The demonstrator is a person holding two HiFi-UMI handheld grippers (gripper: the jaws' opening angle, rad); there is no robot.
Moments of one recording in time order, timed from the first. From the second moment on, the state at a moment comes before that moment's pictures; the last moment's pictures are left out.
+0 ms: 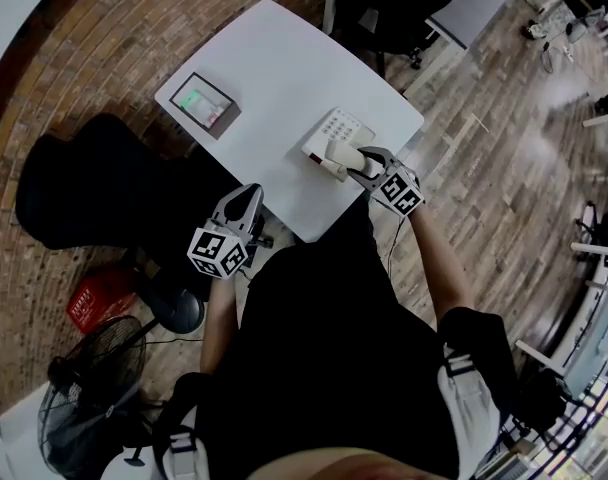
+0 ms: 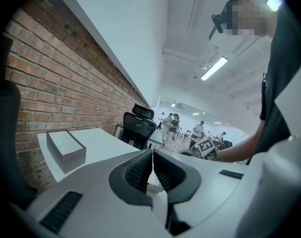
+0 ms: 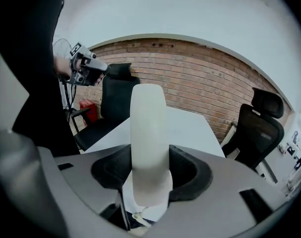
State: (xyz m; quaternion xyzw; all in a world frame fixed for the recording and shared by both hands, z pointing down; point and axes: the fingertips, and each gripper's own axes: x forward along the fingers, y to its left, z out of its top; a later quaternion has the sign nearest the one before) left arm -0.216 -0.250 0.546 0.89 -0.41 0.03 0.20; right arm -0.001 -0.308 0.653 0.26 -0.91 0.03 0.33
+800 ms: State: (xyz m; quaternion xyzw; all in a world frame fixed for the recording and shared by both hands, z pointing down) left arm -0.187 -0.260 0.550 0.91 -0.37 0.04 0.21; right arm 0.014 -0.293 0.592 0.38 -0.90 0.14 0.16
